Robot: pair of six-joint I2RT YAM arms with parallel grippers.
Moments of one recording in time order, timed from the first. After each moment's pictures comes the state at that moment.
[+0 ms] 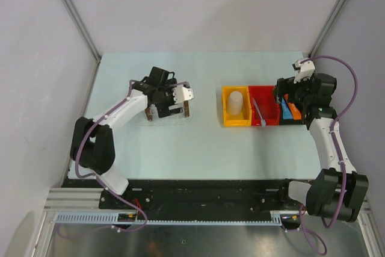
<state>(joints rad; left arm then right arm) -0.41 1.66 1.27 -0.60 0.13 0.99 -0.17 1.19 0.92 -0.13 -0.43 -0.20</state>
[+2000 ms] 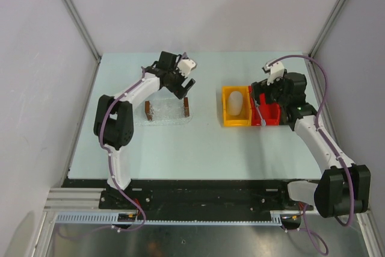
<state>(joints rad) -0.38 2.00 1.62 -0.49 0.16 0.43 0.13 1.22 0.92 -0.10 -0.25 -0.22</state>
